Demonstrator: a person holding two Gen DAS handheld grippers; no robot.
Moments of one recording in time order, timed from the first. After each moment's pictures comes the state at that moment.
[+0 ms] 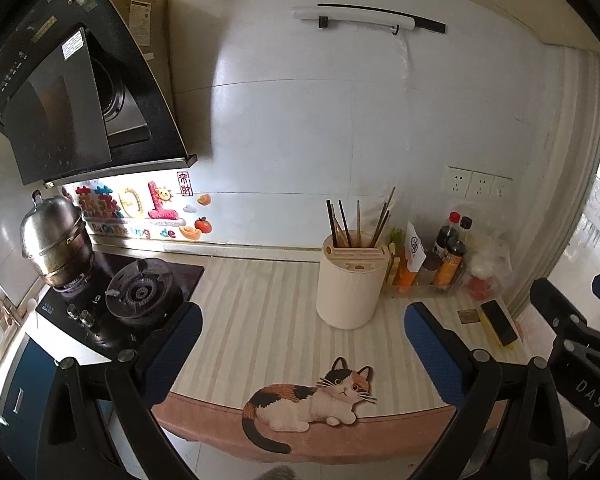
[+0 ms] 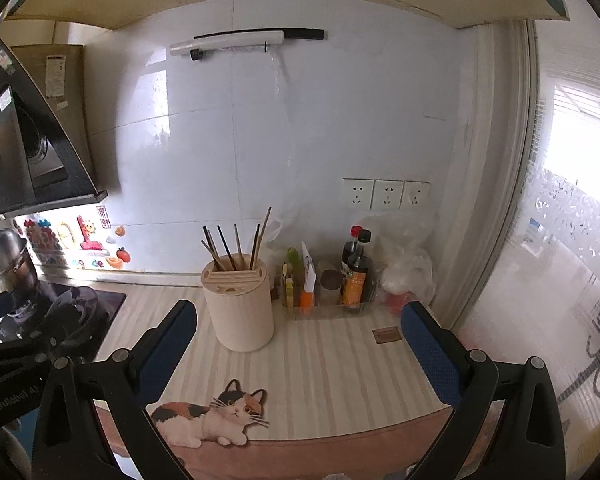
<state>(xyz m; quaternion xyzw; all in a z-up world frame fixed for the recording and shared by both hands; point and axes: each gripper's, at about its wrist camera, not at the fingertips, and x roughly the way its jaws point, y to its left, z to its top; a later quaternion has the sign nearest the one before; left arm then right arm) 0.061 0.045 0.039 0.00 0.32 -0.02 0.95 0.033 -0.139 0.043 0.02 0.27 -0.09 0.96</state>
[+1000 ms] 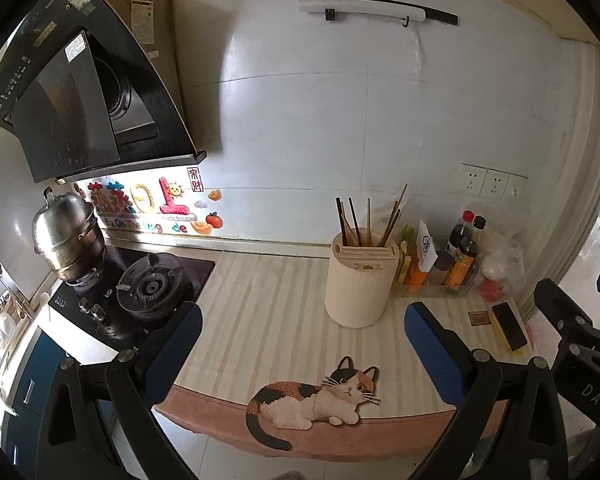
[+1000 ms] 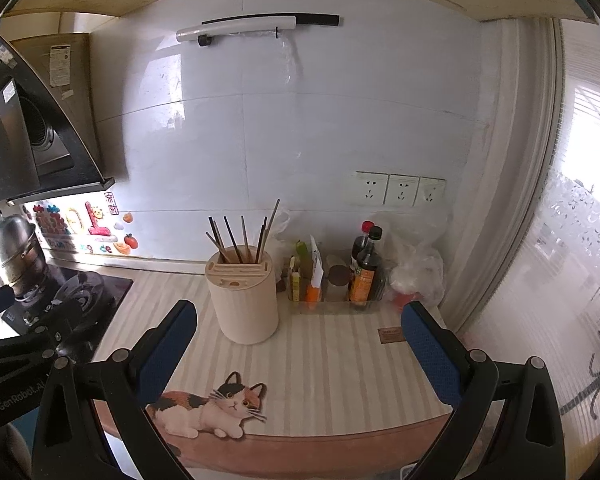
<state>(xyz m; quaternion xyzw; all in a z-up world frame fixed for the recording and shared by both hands) 0.070 0.031 0.042 0.01 0.33 0.01 0.94 0.053 -0.150 0.050 0.02 0.30 -0.06 0.95</state>
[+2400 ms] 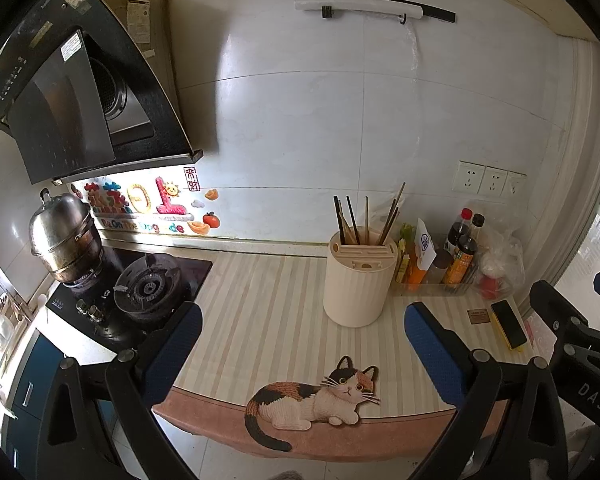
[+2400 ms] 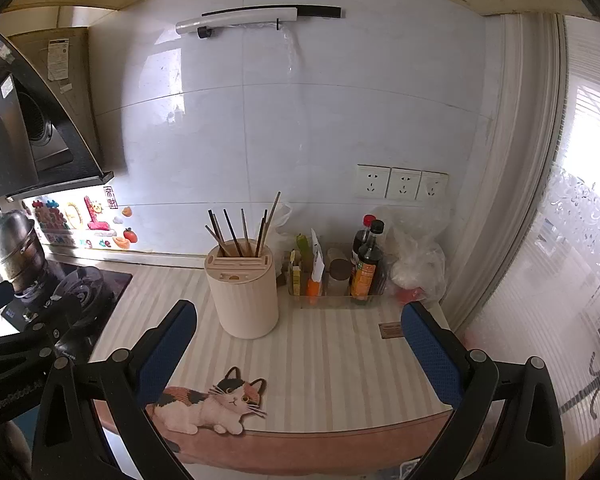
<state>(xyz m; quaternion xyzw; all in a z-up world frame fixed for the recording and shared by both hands) 0.071 0.032 0.037 0.01 0.33 0.01 0.94 0.062 -0.148 0.044 0.02 0.31 -0.06 0.95</state>
